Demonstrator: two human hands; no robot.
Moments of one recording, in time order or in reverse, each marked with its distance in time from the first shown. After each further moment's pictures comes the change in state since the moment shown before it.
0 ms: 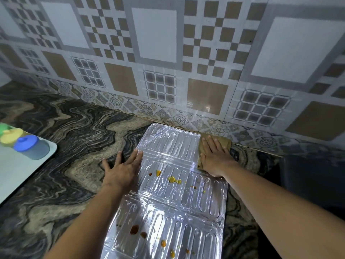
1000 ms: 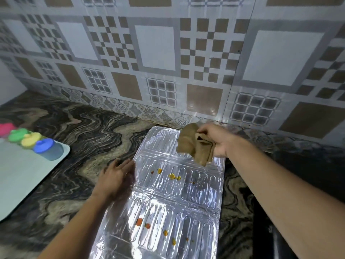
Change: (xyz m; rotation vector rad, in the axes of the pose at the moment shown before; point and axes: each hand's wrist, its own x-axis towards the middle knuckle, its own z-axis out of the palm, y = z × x) left_hand -0.037 -0.046 -0.005 -0.064 0.101 0.106; right_hand -0.038 -0.026 -0.090 1.741 -0.333 0.147
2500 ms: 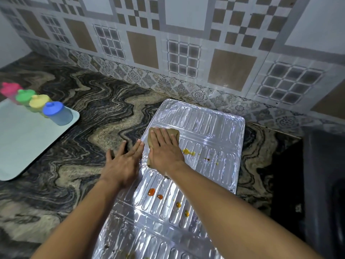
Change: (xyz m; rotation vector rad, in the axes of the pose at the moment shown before) left_hand -0.044 0.004 0.031 0.044 -0.056 -0.046; right_hand 0.074 0.177 0.134 -1.793 0.190 -0.631
